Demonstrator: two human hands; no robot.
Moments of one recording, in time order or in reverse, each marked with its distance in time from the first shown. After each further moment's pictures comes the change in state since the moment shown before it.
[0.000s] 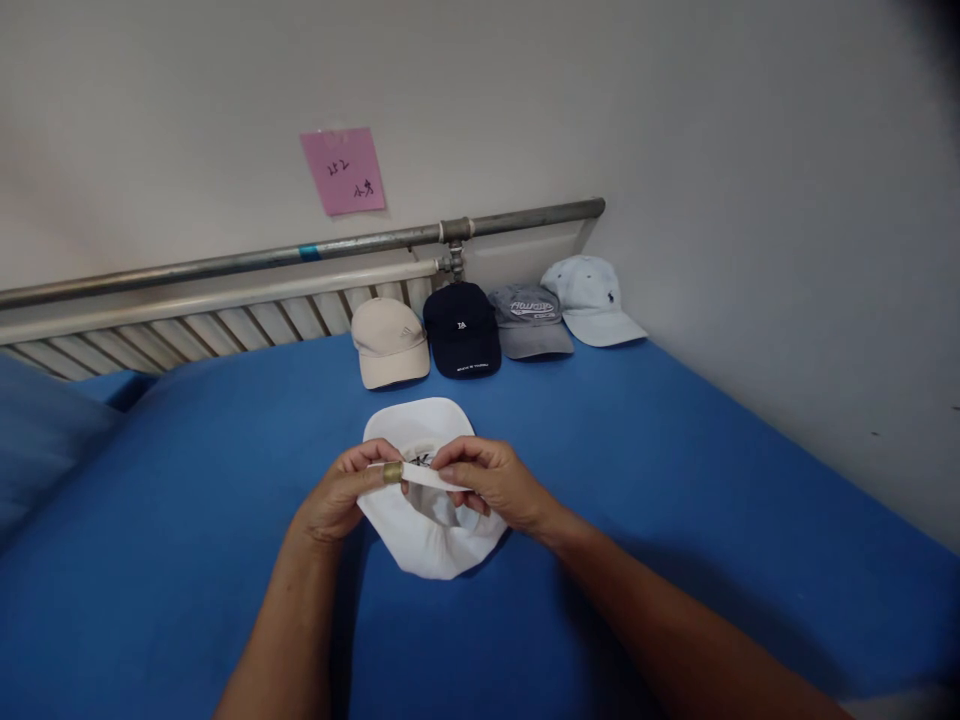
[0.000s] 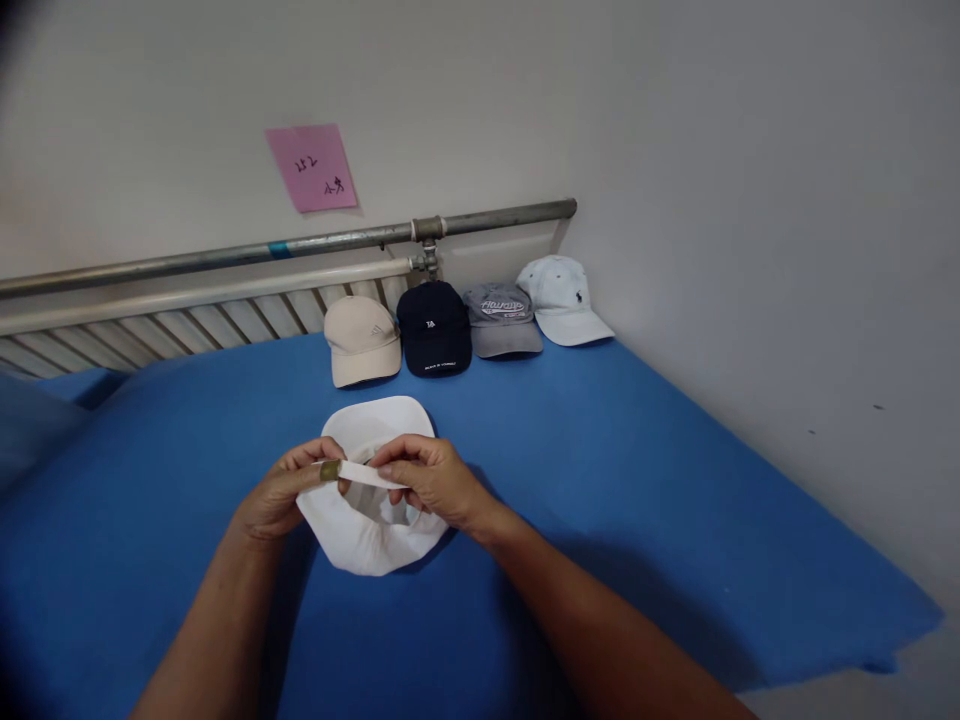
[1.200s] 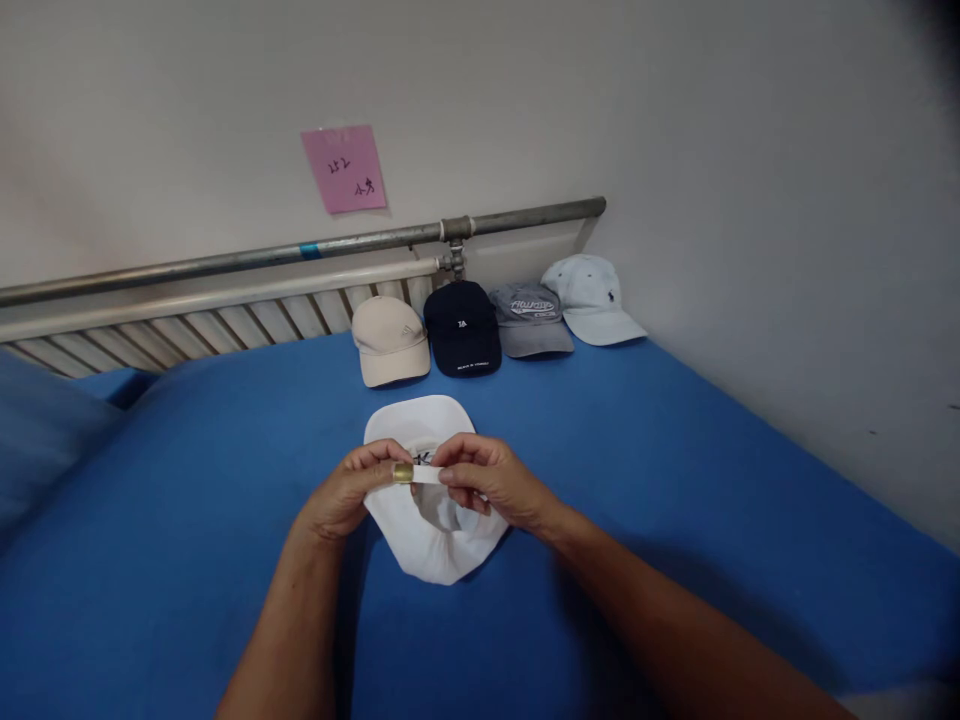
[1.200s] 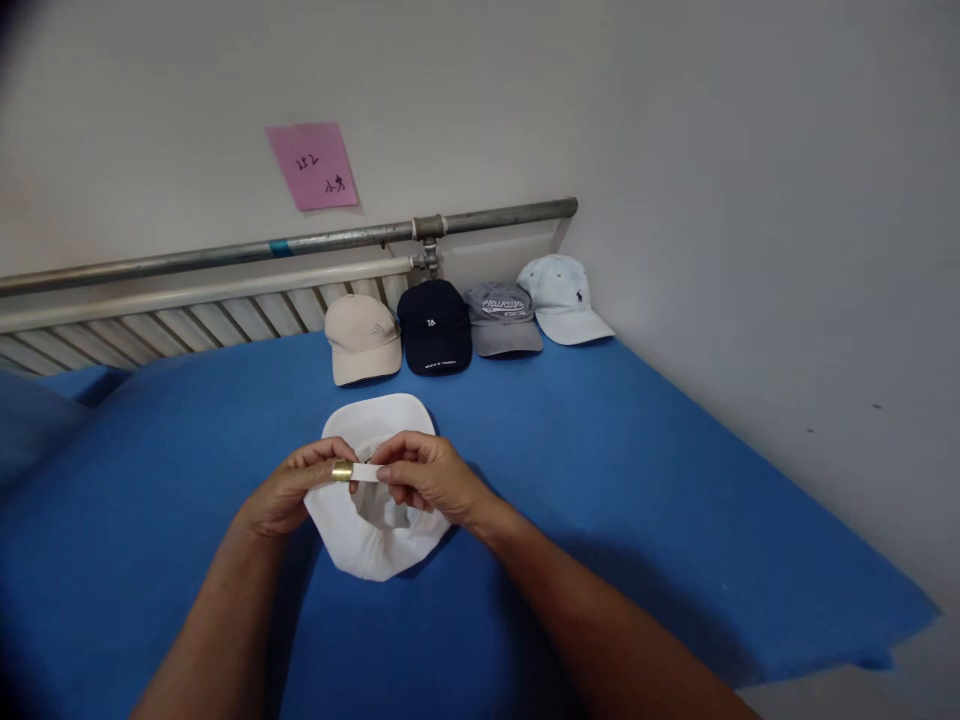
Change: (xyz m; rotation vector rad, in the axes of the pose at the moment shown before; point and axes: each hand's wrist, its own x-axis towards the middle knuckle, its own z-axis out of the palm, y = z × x) left_hand 0.000 0.002 0.006 0.075 0.006 -0.039; right_hand 0.000 -0.003 0.002 0.053 -0.046 0.050
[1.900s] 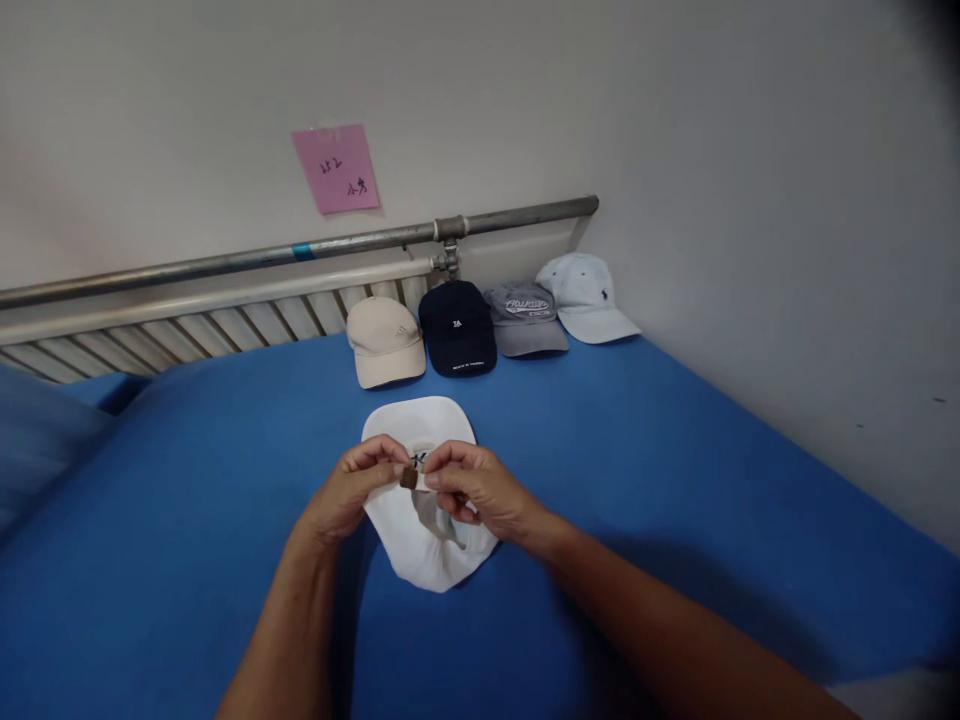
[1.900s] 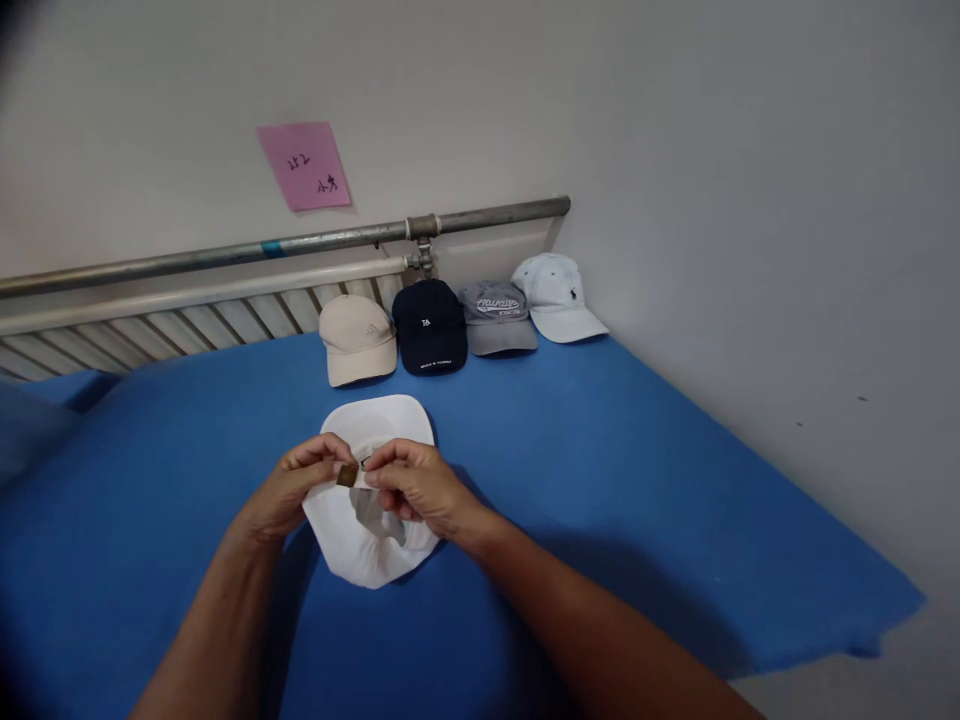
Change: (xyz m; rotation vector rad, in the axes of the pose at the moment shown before) left_hand 0.003 -0.003 0.004 0.067 0.080 0.099; right_hand 0.004 0.010 0.010 0.116 0.089 0.123
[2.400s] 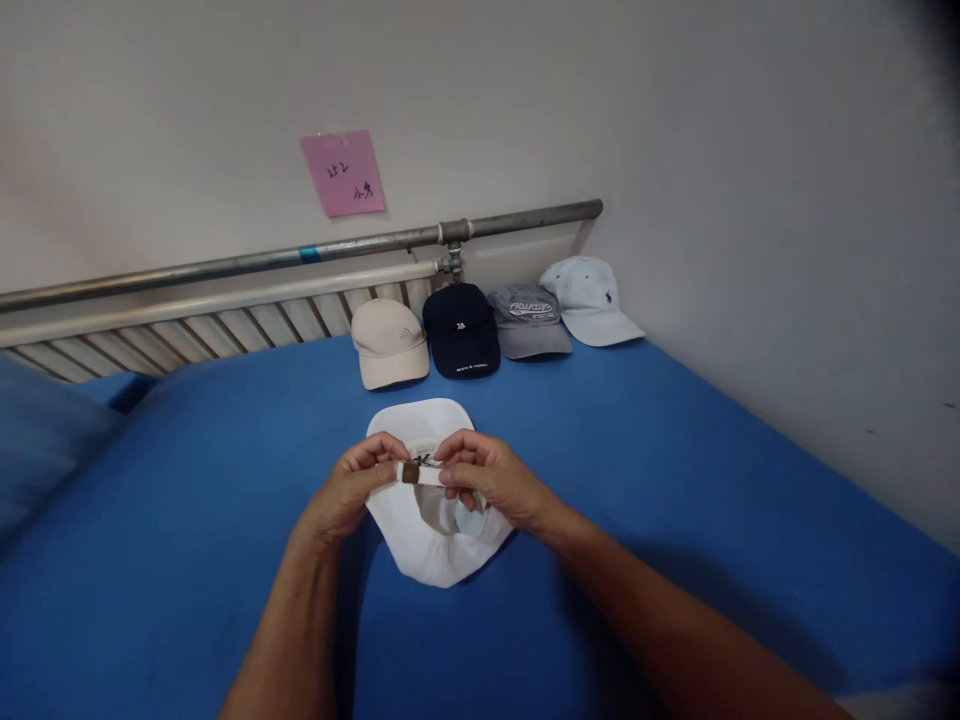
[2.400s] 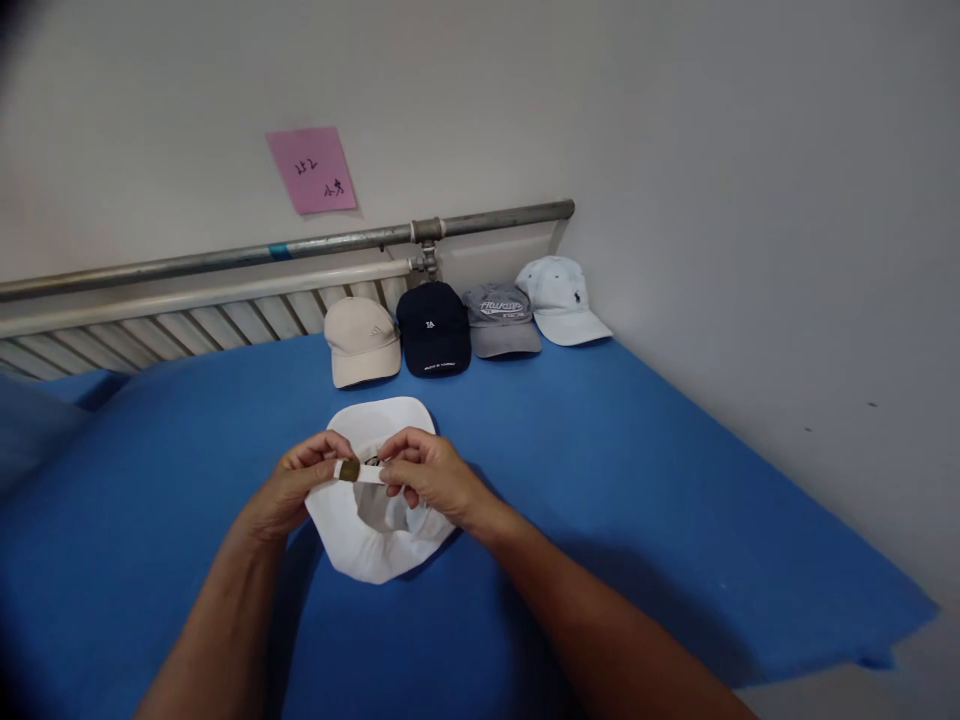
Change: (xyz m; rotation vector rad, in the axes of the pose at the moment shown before) left_hand -0.001 -0.002 -0.003 -0.046 -0.009 0.027; right_hand -0.006 -0.015 -0.004 -0.207 0.022 -0.144
